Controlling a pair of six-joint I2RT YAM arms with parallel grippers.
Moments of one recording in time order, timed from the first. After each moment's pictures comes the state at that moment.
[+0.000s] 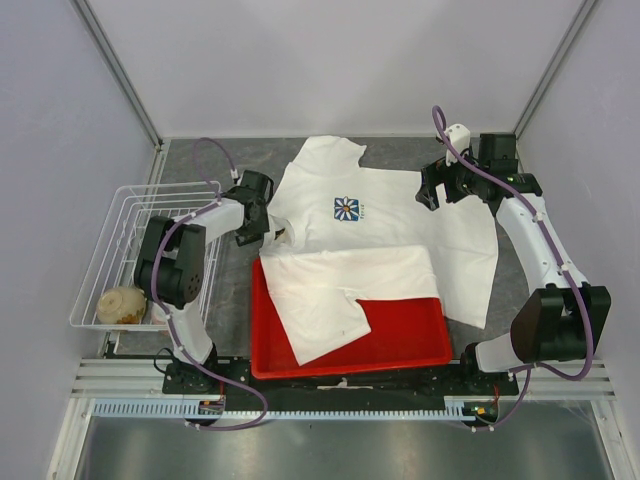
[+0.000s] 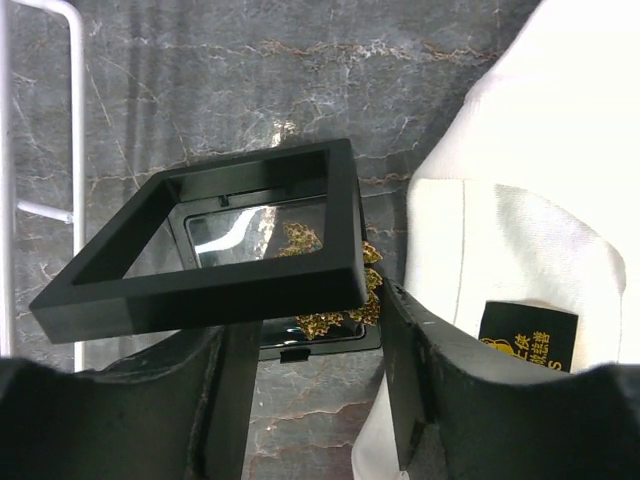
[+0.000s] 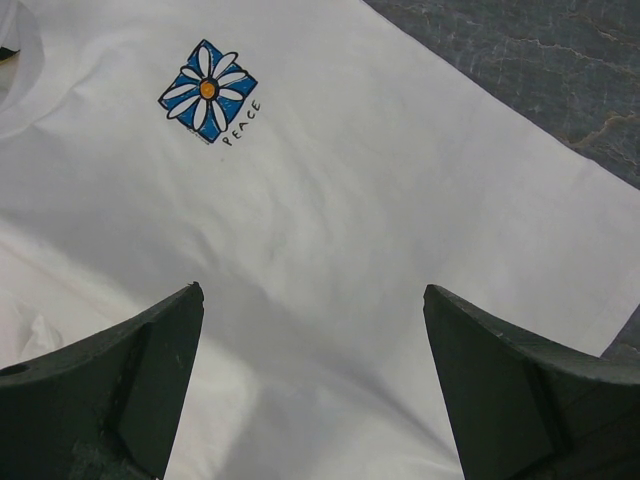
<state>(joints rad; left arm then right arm) -0.28 1.86 1.17 -0.39 -0.31 -0.38 0.02 1.45 1.32 -0.57 -0.46 -0.31</state>
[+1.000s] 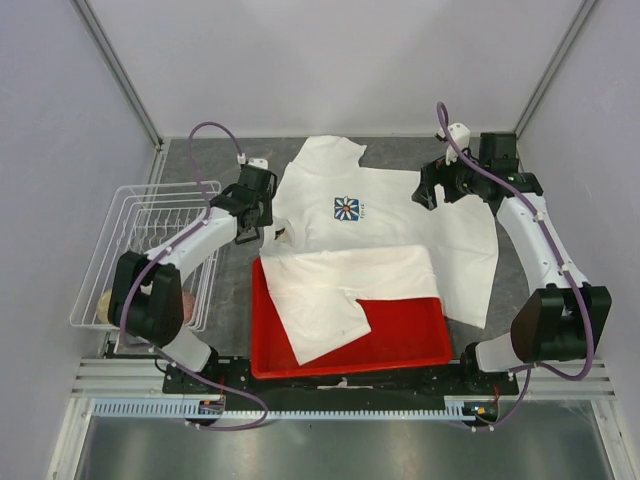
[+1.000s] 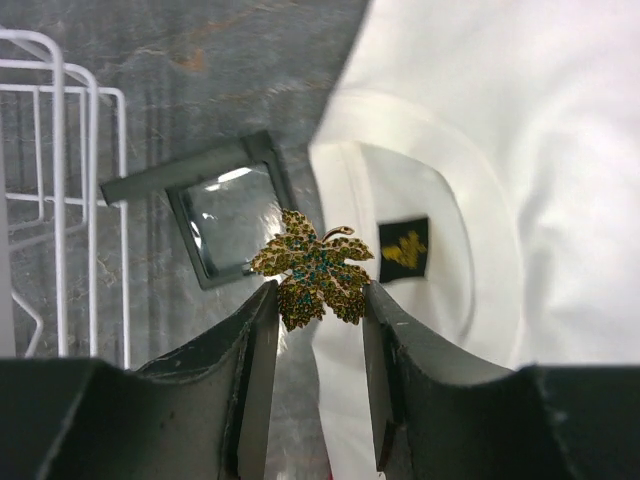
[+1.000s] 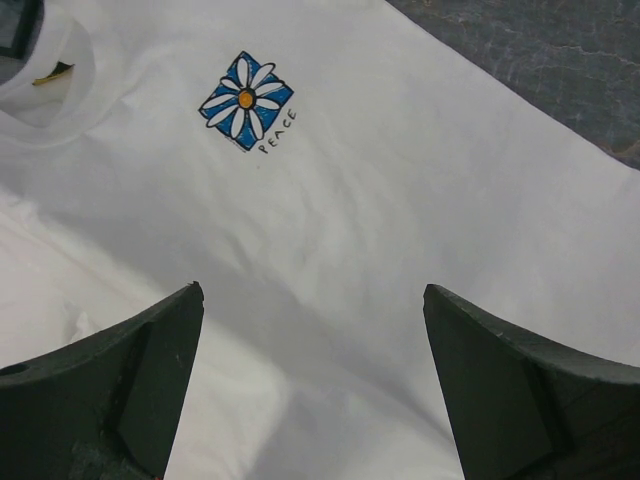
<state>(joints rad) -0.36 1.62 1.15 -0.41 -0.31 -0.30 0.02 1.45 1.32 -0.57 -0.51 -0.28</state>
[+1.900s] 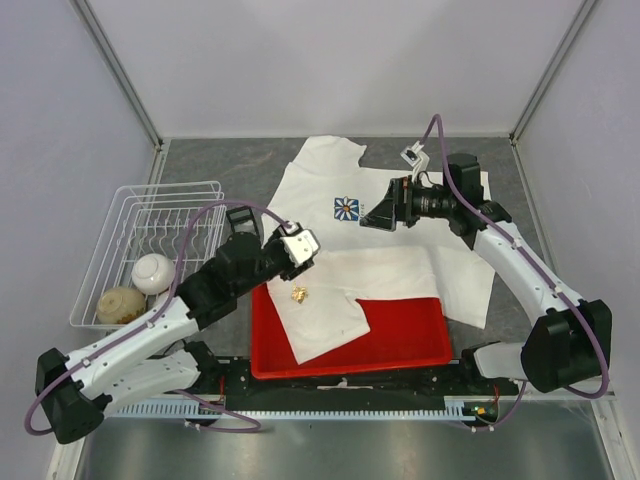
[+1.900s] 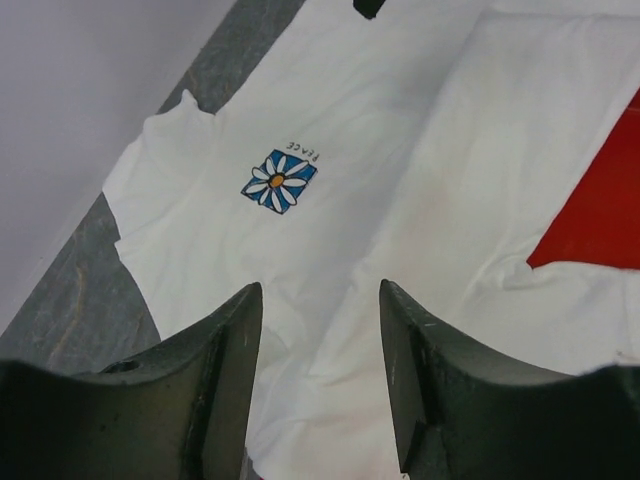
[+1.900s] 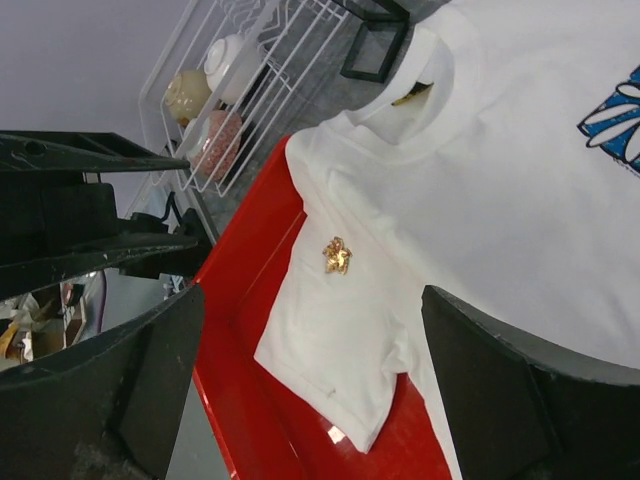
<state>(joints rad) -0.85 0.88 0.70 -0.04 0.00 0.40 0.26 1.32 1.07 -0.22 -0.88 0.37</state>
